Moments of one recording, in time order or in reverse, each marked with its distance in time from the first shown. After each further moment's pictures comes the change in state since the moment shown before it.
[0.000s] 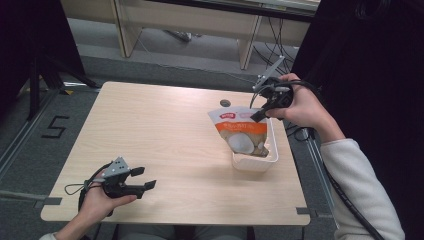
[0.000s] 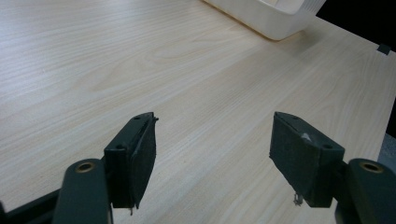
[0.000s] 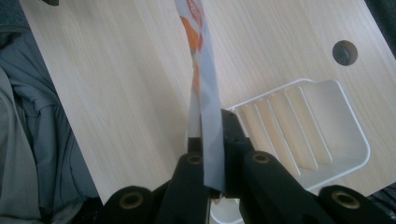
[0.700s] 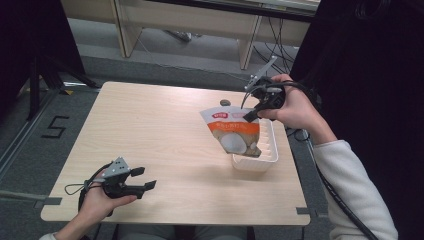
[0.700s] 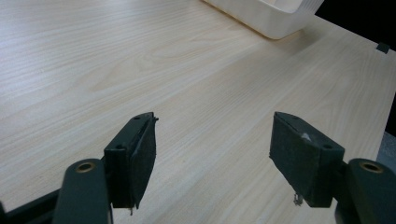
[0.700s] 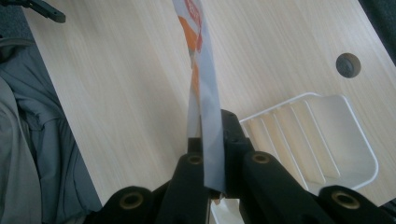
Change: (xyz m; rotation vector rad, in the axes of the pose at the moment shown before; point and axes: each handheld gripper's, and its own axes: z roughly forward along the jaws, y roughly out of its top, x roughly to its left) left arm -0.001 0.000 0.000 -0.001 -0.005 0.002; right arm 0.012 0.013 0.005 -0.031 0.001 -0.014
